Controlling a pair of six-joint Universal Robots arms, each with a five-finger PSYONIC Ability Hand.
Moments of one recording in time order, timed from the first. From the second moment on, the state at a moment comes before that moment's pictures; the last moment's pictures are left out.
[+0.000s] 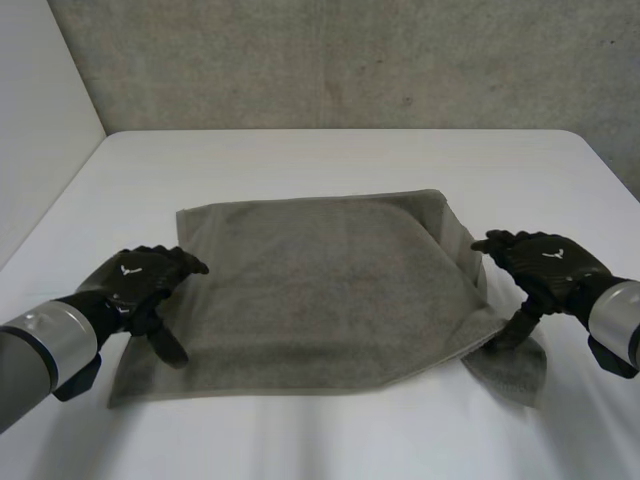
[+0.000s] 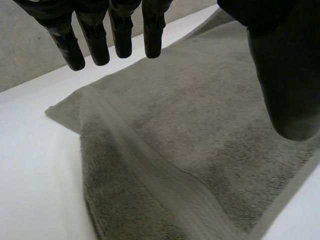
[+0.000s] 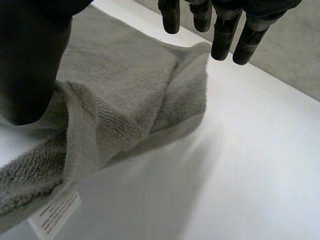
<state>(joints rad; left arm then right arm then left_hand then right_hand) 4.56 -1.64 -1.91 3.06 -1.22 3.43 1.62 -1.41 1.83 0.09 1.17 2.74 0.25 0.22 0.21 0.22 0.05 0.10 0.09 0.16 0.15 0.06</state>
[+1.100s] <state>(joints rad) 4.24 -1.79 -2.00 3.33 -1.50 3.54 1.64 -1.35 1.82 -0.21 1.15 3.08 0.25 0.22 0.21 0.22 0.05 1.30 1.33 0.16 0.15 1.16</state>
